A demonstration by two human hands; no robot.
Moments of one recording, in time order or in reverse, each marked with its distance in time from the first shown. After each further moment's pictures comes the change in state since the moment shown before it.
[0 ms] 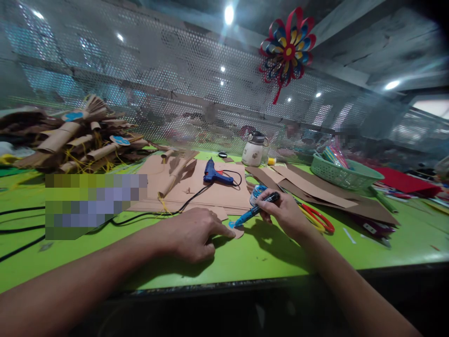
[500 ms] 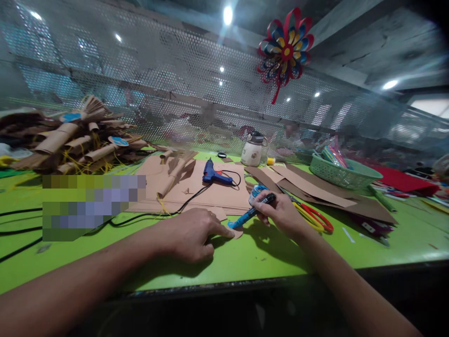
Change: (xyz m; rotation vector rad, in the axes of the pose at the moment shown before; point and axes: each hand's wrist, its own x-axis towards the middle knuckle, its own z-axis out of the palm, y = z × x) left_hand 0.001 0.001 0.000 -0.012 -0.003 -0.005; right_hand 0.001 0.002 0.002 -0.013 -0.047 0.010
